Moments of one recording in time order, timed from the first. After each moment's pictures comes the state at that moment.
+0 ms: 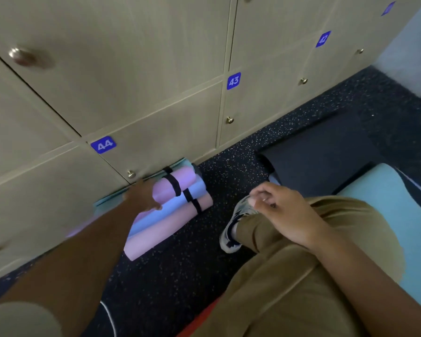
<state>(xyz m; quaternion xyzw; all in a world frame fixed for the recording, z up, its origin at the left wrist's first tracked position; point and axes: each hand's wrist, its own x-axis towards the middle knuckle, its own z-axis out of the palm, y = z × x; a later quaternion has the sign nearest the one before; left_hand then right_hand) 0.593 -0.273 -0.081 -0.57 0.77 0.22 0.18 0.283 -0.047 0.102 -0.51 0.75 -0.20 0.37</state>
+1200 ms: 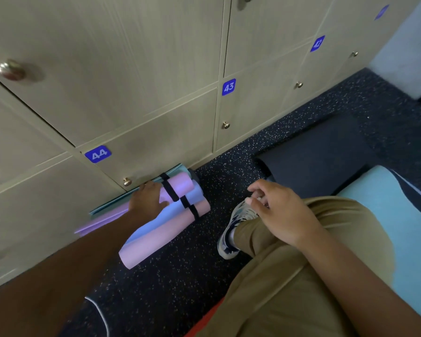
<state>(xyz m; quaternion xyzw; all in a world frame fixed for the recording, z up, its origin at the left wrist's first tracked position) 0.570 -0.260 -0.085 -0.54 0.82 0.16 0.09 0.277 -0.064 0.100 -0.57 0.76 -0.16 0.27</state>
